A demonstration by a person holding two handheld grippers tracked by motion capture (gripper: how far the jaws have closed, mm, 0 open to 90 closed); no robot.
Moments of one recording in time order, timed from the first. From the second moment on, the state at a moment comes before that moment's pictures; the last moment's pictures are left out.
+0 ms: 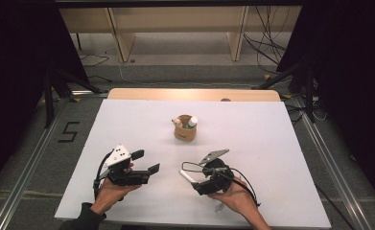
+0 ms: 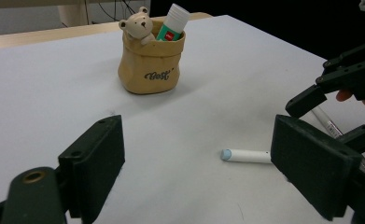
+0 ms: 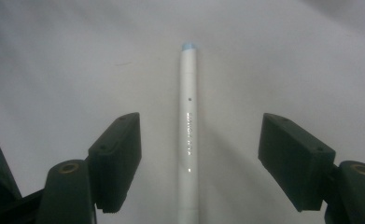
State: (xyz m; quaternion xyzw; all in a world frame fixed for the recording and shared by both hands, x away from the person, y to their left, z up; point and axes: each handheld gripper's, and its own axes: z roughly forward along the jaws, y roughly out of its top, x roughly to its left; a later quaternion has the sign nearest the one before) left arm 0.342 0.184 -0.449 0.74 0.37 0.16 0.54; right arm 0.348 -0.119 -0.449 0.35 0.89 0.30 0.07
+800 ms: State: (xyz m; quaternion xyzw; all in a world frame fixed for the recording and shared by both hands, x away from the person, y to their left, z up) left arm 0.334 0.188 -0.451 0.74 0.37 0.16 0.54; right arm 0.367 -0.084 -0.461 0.34 0.91 0.24 0.03
